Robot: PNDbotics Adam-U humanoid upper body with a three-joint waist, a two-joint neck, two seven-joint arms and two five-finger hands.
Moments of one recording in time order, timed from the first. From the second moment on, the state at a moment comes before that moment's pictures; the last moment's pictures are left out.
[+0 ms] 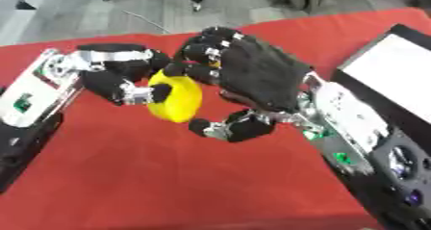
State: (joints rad) left arm -0.74 0.54 -0.44 -1.52 0.32 -0.02 -0.91; right arm -0.66 -0.24 0.56 -1.86 1.17 -0.28 0.23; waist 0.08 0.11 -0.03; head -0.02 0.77
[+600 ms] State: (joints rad) left arm -0.74 0.53 -0.44 -1.52 0.31 -0.01 -0.91; right arm -0.66 -0.23 0.57 -1.83 1.16 -0.25 0.14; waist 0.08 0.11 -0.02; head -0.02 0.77
